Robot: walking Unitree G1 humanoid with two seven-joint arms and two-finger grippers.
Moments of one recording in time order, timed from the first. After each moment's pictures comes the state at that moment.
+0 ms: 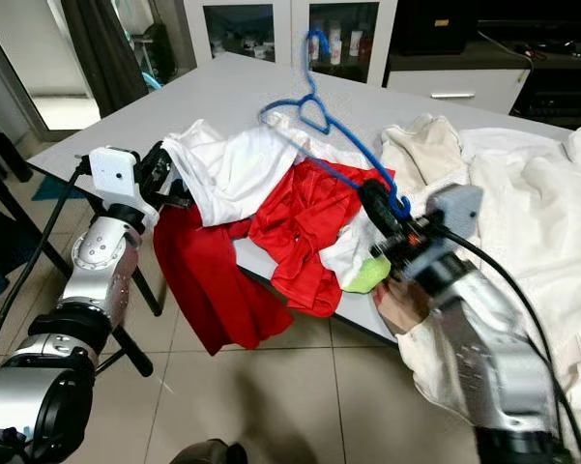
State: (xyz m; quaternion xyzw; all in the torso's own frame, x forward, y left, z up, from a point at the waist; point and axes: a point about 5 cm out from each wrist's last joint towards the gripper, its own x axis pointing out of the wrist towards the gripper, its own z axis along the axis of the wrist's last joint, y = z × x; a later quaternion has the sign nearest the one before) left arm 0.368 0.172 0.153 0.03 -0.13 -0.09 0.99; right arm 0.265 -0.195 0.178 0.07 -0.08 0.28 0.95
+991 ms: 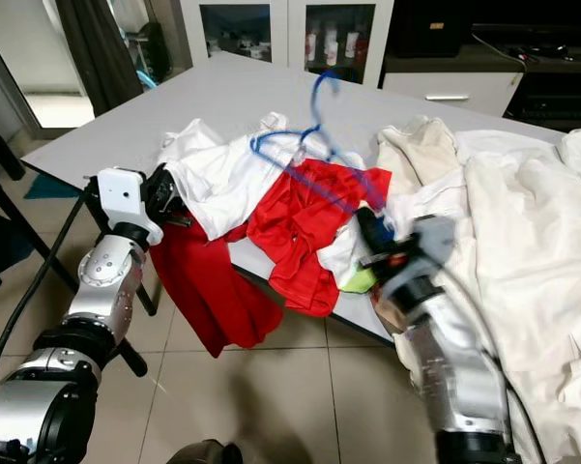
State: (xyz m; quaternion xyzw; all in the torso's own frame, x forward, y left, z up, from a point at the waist) left arm 0.360 0.169 0.130 0.03 -0.10 -0.08 0.99; right arm 0.275 -0.179 0.130 0.11 -0.05 0.21 0.97
